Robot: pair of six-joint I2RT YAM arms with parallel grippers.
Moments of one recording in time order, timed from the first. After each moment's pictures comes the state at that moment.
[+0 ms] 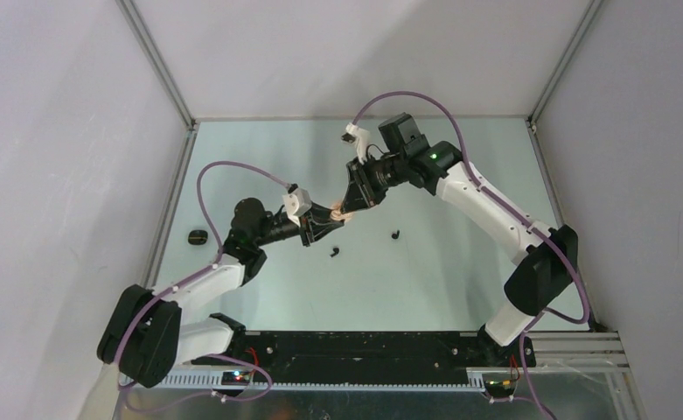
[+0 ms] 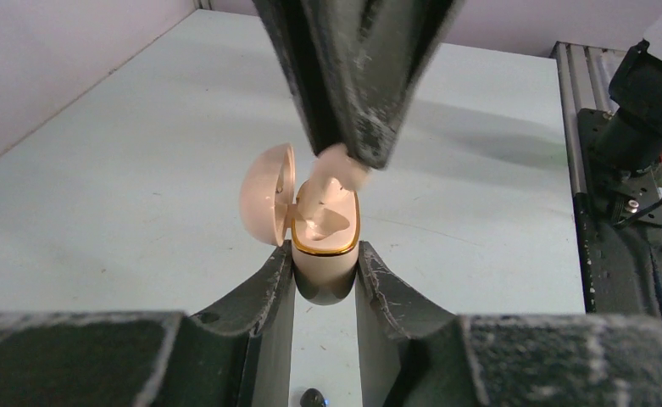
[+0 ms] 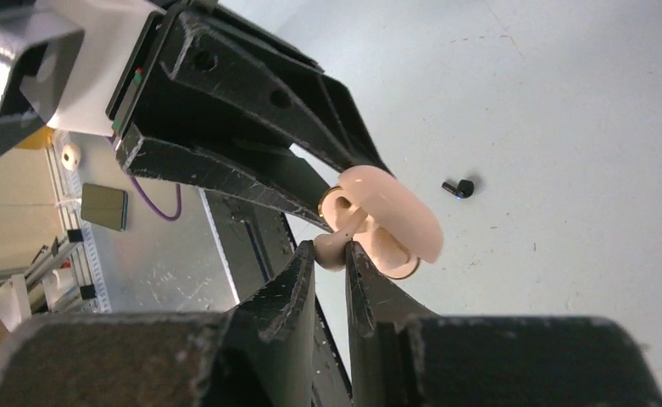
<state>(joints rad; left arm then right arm) -0.44 1.18 0.47 0.72 0.81 0.00 0.66 1.66 1.63 -0.74 -0.70 0.06</state>
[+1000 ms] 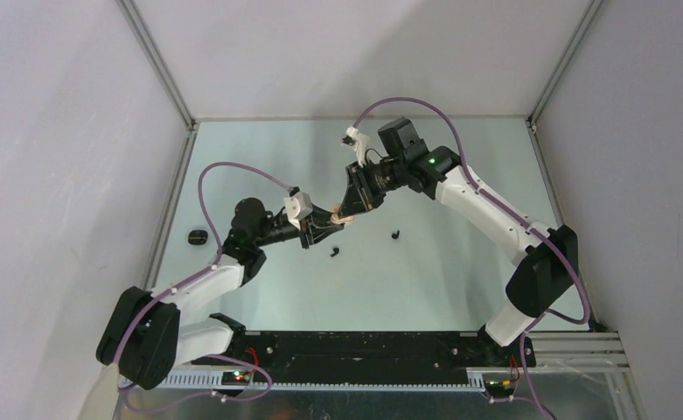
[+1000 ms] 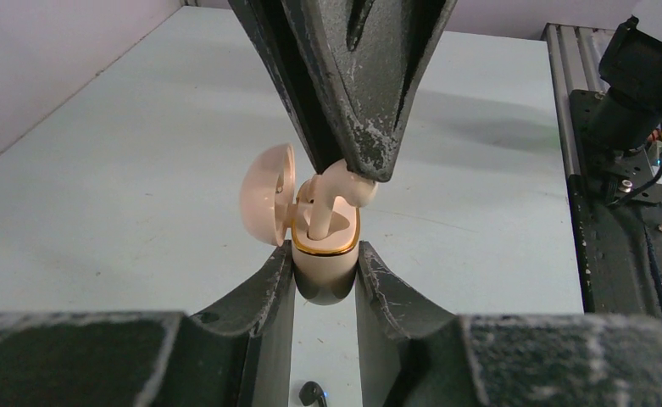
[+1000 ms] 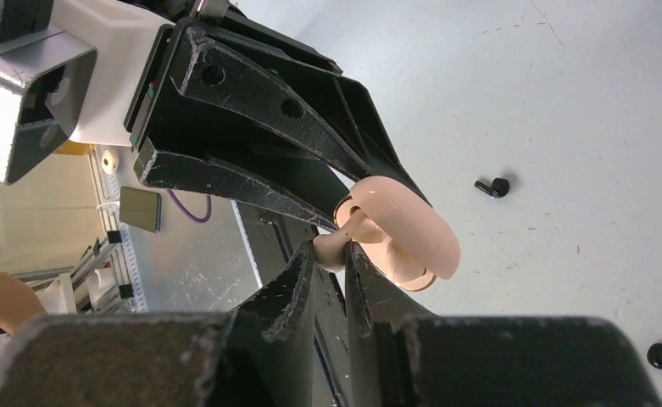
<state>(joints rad) -0.44 1.16 0.47 0.68 0.85 0.05 0.66 1.64 1.58 -0.68 -0.74 0.16</state>
